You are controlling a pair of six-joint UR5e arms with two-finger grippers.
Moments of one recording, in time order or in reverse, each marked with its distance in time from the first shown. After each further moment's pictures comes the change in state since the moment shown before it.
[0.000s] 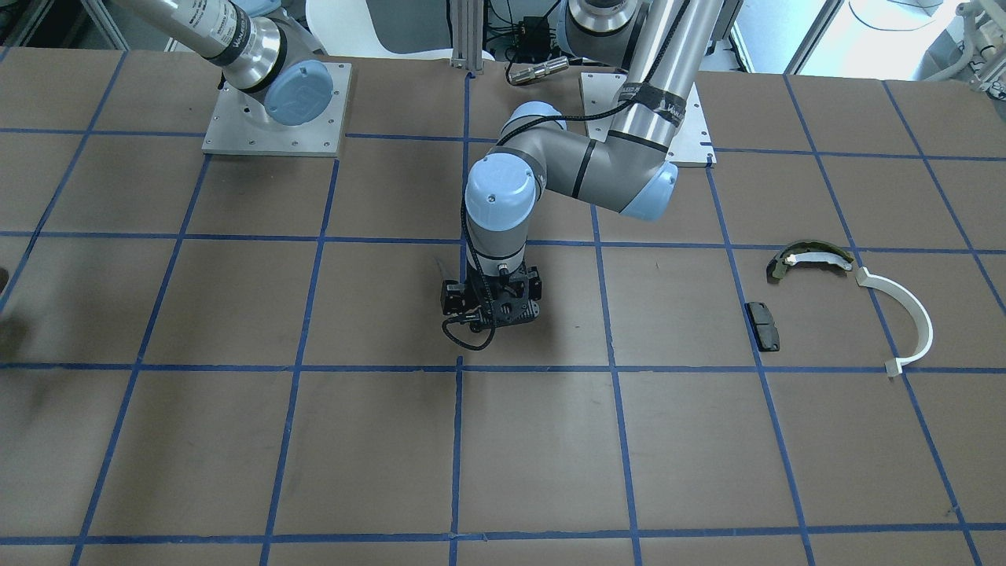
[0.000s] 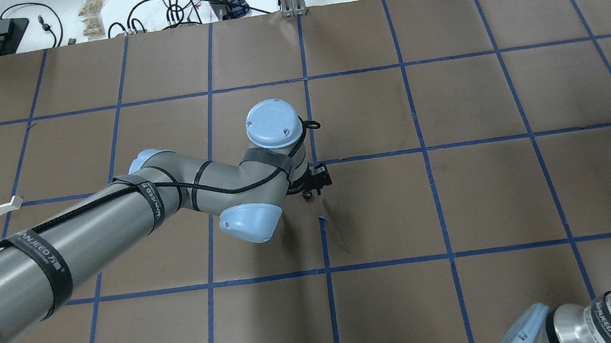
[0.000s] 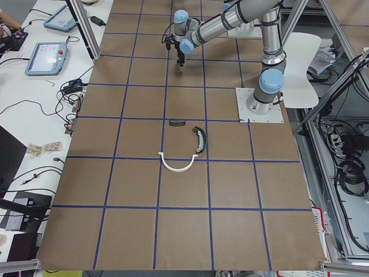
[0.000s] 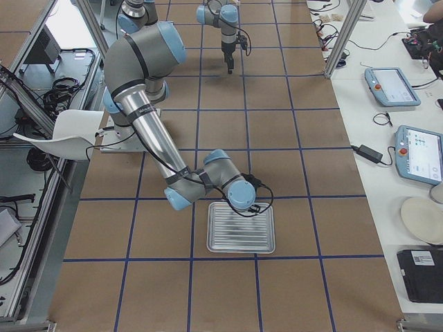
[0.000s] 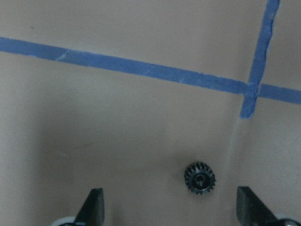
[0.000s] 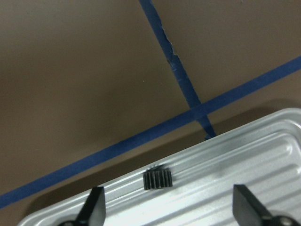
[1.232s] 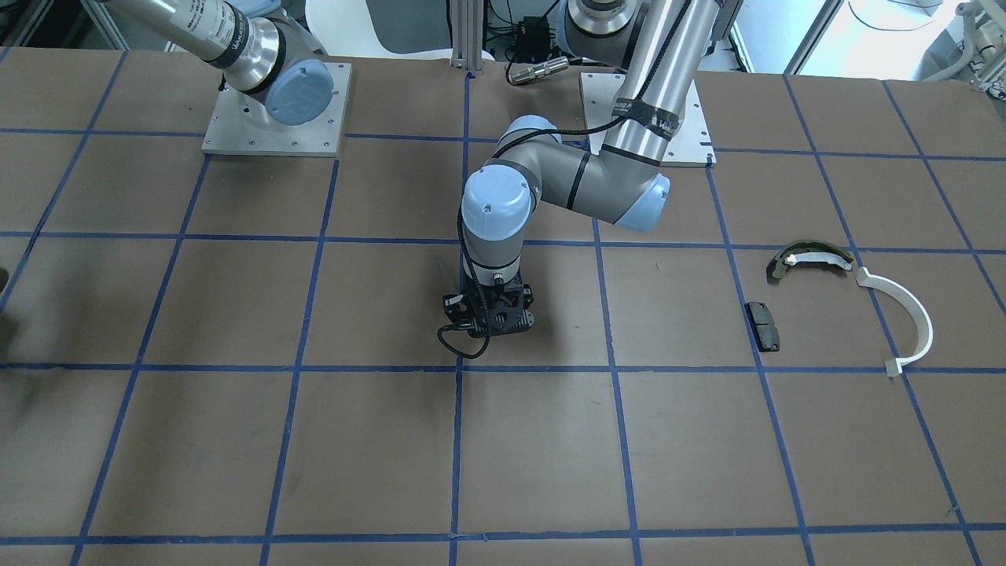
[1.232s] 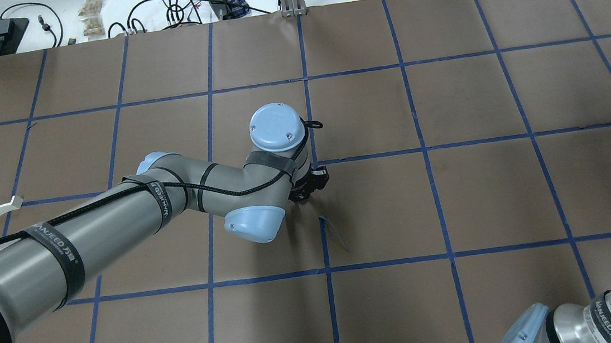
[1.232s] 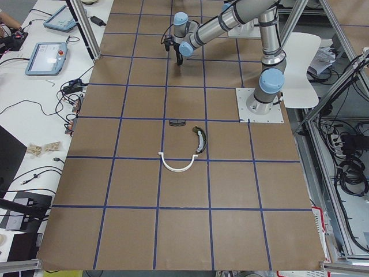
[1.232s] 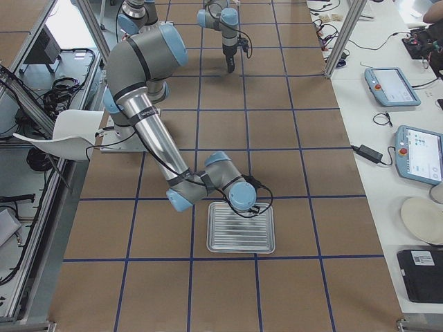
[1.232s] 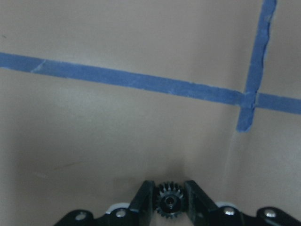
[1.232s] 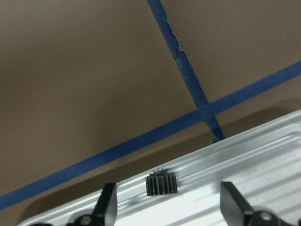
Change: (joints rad) left arm -0.001 -0.027 0.000 0.065 0.004 0.014; right arm 0.004 0.014 0.005 -0.005 -0.011 0.001
